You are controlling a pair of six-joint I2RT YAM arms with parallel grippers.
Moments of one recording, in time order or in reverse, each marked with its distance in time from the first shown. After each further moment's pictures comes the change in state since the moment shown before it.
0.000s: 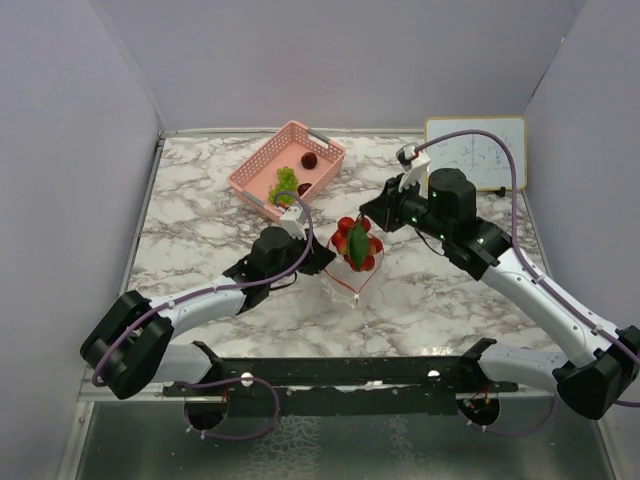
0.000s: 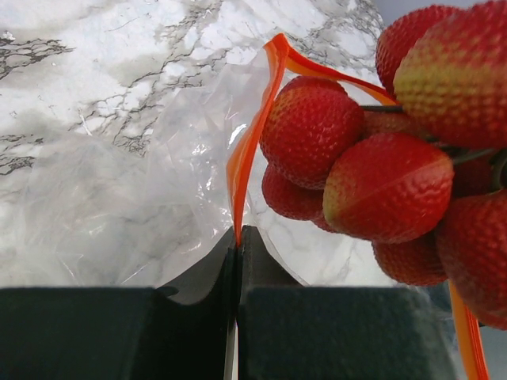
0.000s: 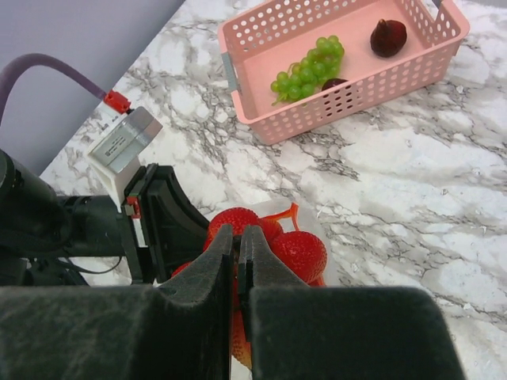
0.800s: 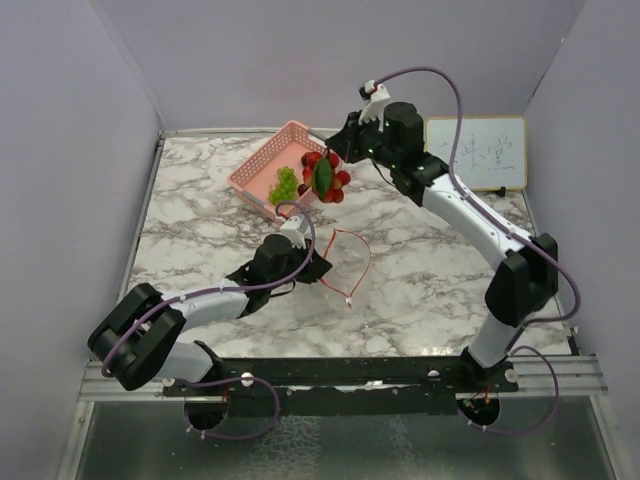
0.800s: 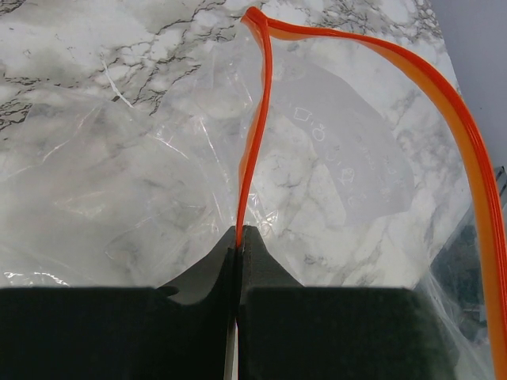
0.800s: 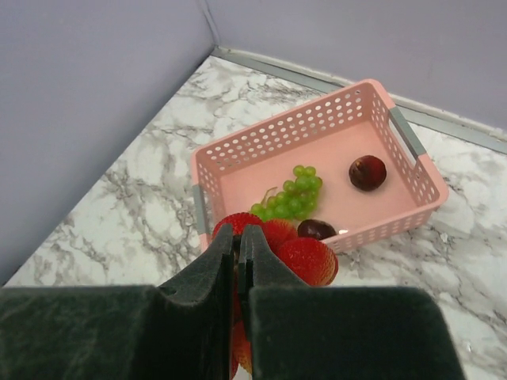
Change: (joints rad) left arm 0.000 0.057 -0.068 0.044 -0.007 -0.002; right arm -0.085 0.537 0.480 0.183 -0.057 -0.008
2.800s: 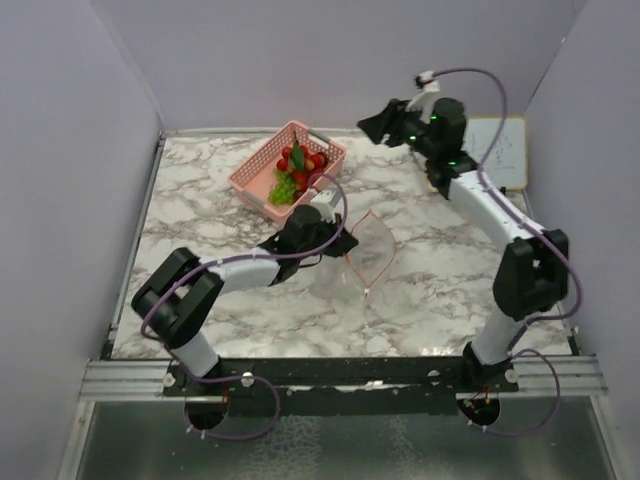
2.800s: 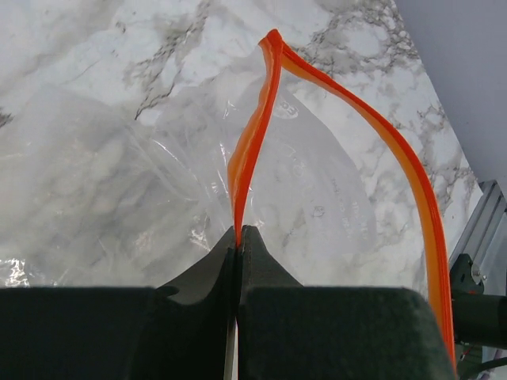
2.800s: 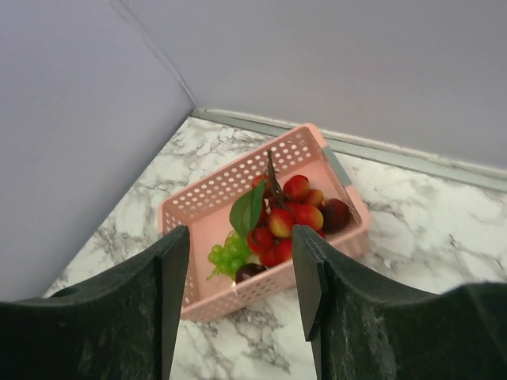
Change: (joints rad) left arm -0.007 0.257 0.297 -0.022 0.048 0.059; right arm -0.190 0.178 0.049 0.227 -0.168 0.093
